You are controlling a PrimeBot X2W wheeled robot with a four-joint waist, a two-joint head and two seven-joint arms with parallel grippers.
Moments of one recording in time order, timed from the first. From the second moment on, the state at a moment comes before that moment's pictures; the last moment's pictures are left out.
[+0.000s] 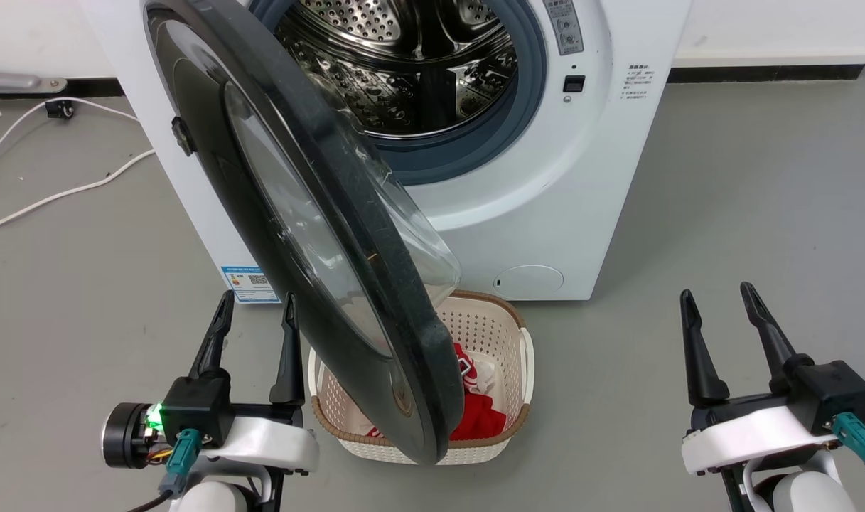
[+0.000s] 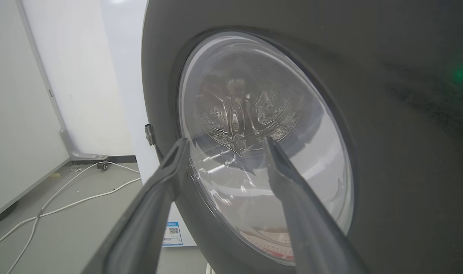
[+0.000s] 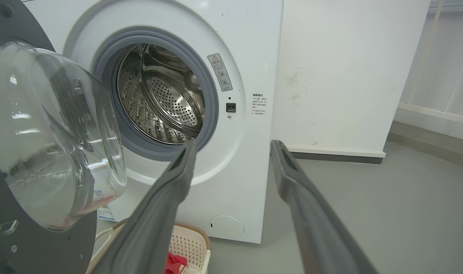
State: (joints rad) left arm -0.08 0.05 -0.05 0.08 -0.04 -0.01 -0.26; right arm -0.07 -0.05 -0.02 0.09 0.05 0.13 -0.25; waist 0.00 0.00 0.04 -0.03
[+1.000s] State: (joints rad) left arm -0.18 0.05 -0.02 -0.46 0.00 0.00 -0.26; right arm -0.10 -0.05 -0.01 0.13 0.07 0.13 -0.25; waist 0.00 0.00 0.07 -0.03
